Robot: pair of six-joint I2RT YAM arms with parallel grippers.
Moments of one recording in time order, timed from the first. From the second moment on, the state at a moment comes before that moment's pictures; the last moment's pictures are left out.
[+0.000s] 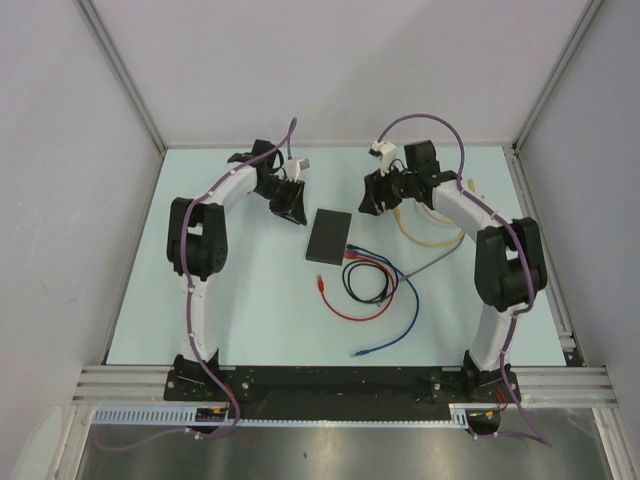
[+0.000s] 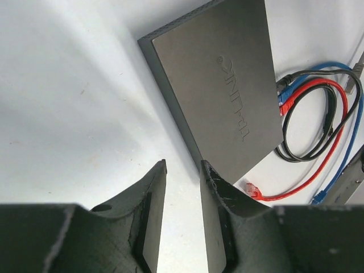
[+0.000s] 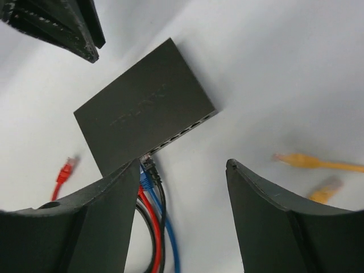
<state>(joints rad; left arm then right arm) -0.25 2.22 1.84 -0.86 0.63 0.13 0.31 1.86 1.45 -0.32 -0.58 -0.20</state>
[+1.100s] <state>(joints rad) -0.36 2.27 1.83 -0.89 0.74 0.15 0.28 2.28 1.64 -0.54 -1.02 -0.12</state>
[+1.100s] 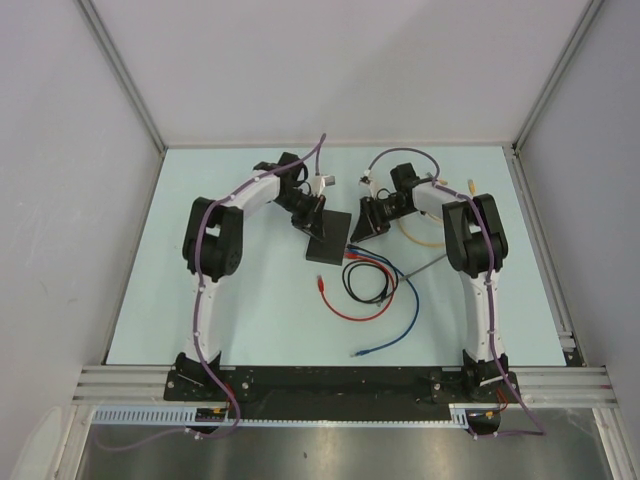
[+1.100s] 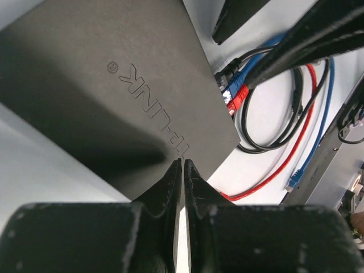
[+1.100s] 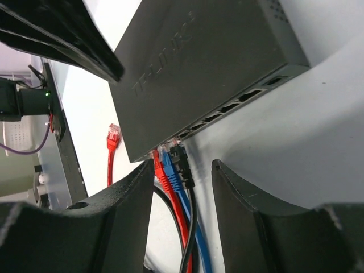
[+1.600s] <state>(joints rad) -0.37 2.29 1.83 -0.89 0.72 0.15 0.30 2.30 1.65 -0.57 -1.02 -0.16</state>
